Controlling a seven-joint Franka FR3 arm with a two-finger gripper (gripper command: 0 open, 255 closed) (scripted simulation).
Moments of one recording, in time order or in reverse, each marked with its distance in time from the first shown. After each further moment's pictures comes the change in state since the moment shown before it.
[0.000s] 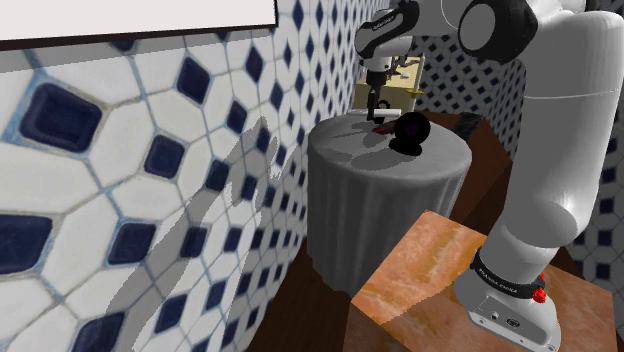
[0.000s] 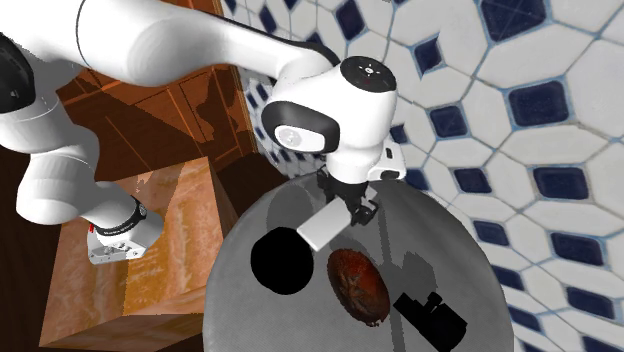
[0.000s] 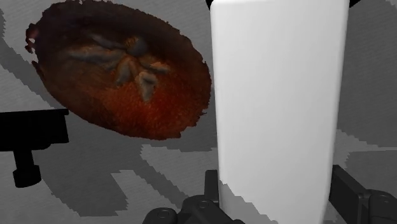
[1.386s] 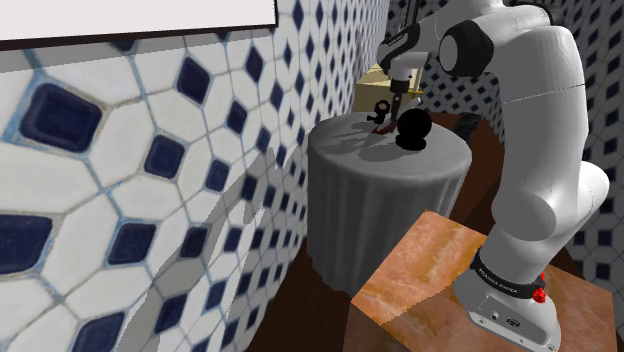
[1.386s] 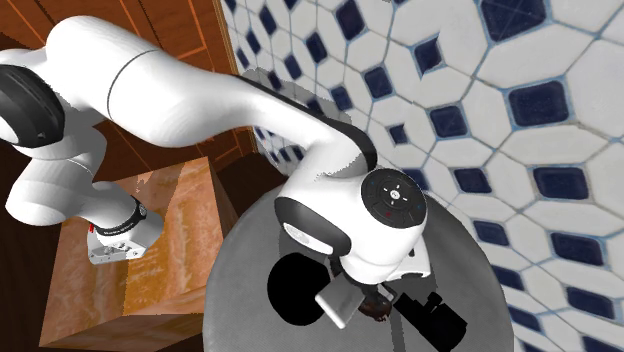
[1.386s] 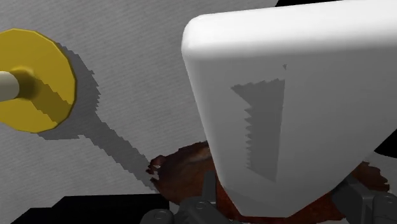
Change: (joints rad) arm -0.211 0.209 -0.036 0.160 0.107 0.036 -0.252
